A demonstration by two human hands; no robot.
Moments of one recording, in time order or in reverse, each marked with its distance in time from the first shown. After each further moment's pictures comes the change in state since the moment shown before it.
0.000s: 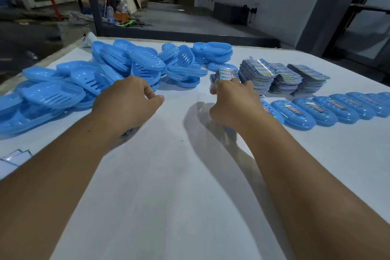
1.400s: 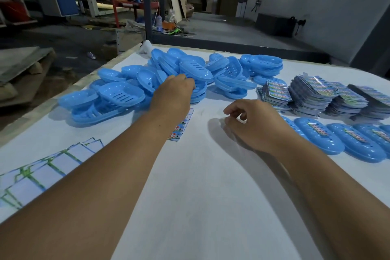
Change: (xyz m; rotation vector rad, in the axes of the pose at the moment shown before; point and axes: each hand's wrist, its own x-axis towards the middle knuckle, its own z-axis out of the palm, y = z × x) left_hand 0.028 -0.026 0.009 0.157 0.230 0.227; right_hand 0.017 -0.015 0.041 0.411 0.054 -0.375
